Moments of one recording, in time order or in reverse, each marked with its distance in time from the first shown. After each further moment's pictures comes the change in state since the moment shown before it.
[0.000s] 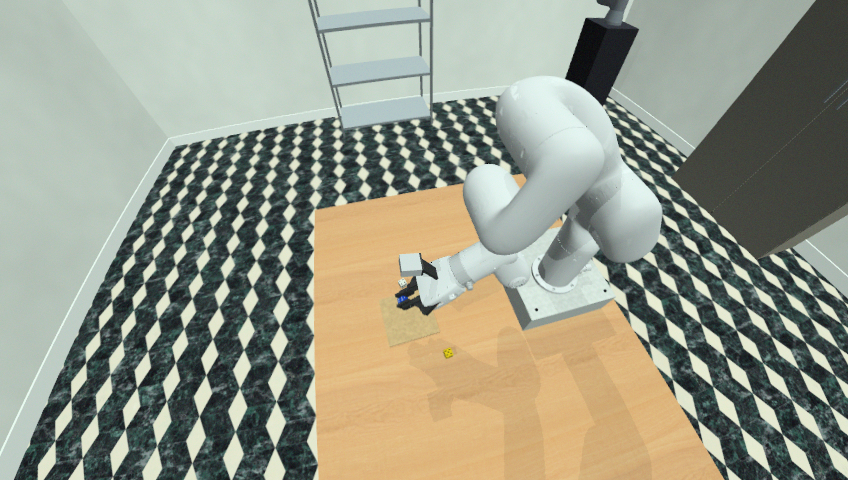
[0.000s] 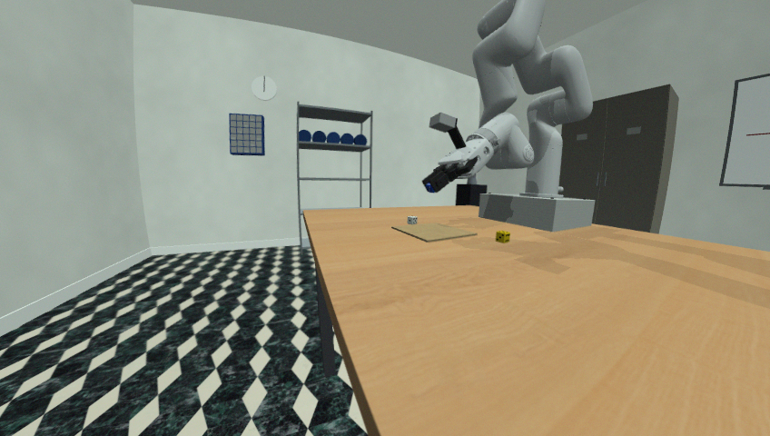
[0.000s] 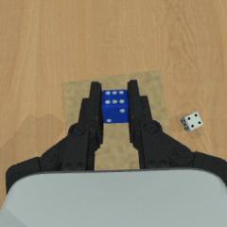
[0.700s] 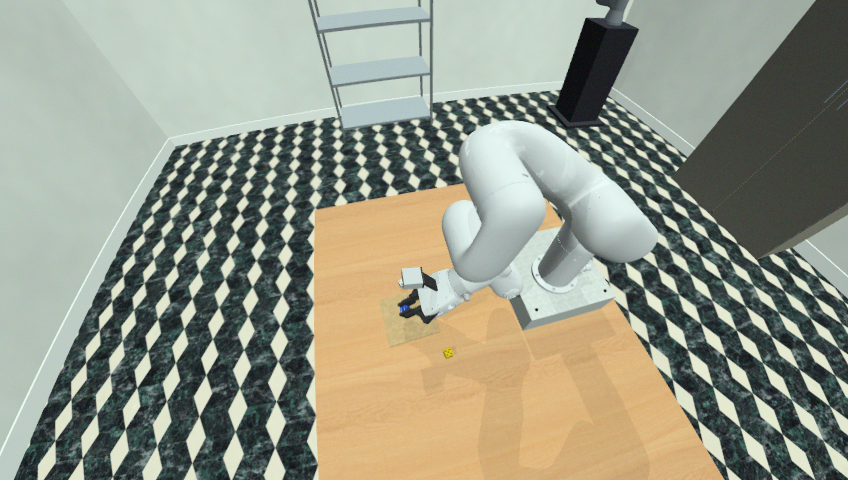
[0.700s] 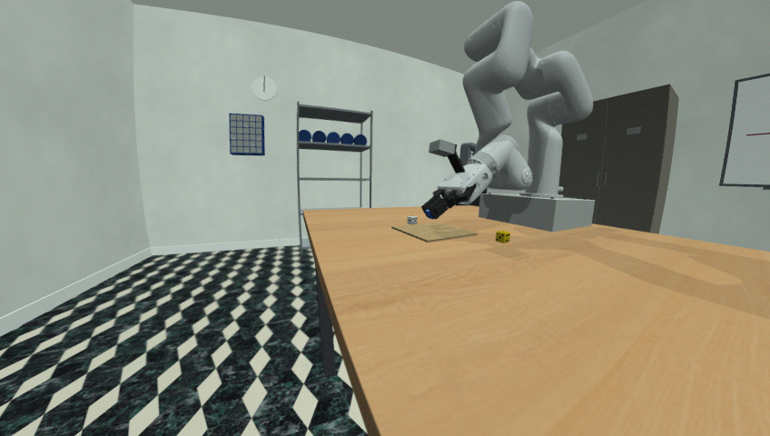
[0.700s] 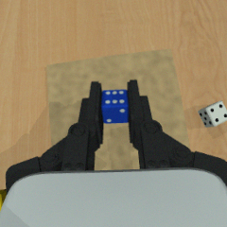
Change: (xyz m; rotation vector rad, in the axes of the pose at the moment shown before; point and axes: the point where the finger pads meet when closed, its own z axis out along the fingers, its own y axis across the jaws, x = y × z) arm -0.048 0.000 0.033 0.000 -0.002 0.000
